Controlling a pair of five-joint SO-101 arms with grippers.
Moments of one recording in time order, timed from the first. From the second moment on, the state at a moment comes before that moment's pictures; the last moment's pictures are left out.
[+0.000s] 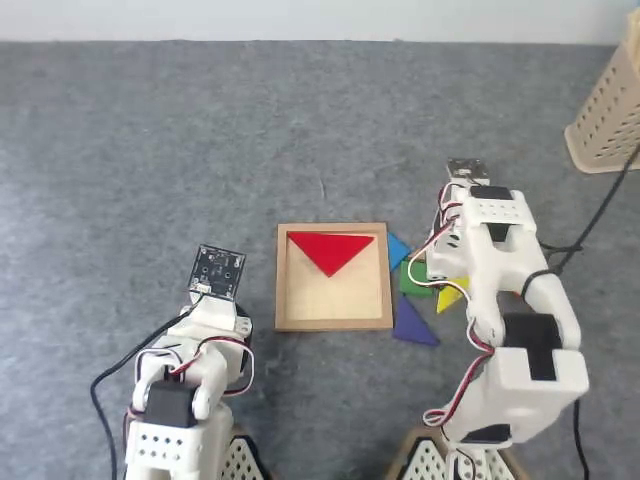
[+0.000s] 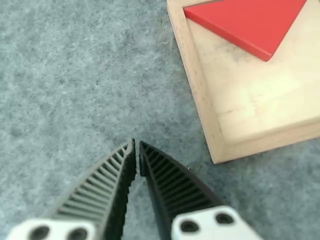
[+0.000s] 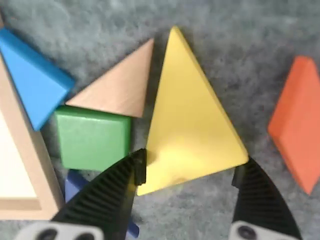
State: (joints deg) left arm 1.1 -103.4 97.6 72.0 -0.7; right arm -2.7 10.6 24.0 67.3 0.5
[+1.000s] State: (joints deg) left arm 1.1 -103.4 97.6 72.0 -0.7; right arm -2.4 15.7 13.6 70.4 5.8
